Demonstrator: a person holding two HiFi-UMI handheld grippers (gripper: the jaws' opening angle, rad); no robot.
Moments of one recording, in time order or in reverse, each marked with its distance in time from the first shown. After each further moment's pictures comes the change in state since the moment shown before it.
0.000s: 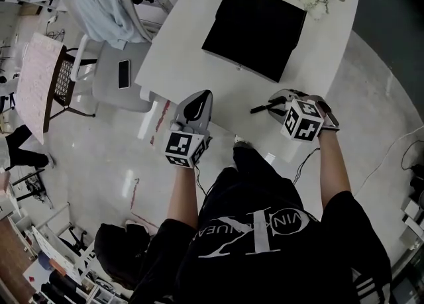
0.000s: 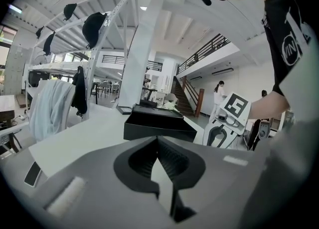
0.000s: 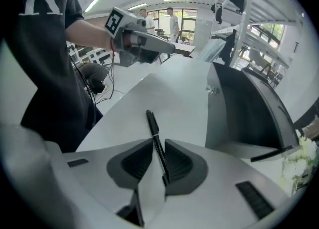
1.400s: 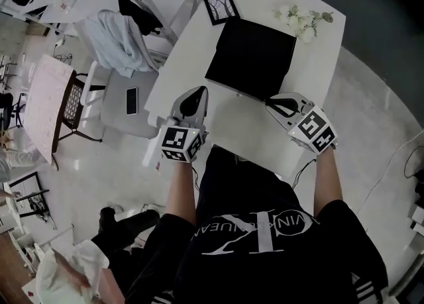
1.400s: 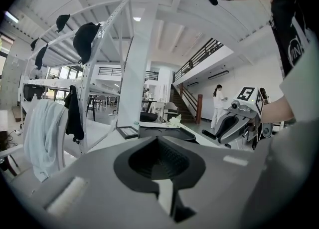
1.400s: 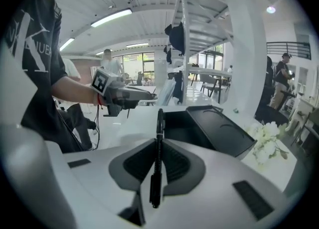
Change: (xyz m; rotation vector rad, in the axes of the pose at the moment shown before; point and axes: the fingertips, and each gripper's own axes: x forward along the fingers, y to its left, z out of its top) left arm 0.030 0.037 0.083 0.069 -0.111 -0.001; right arm -0.101 -0.072 0.060 0.356 -0.458 -0.306
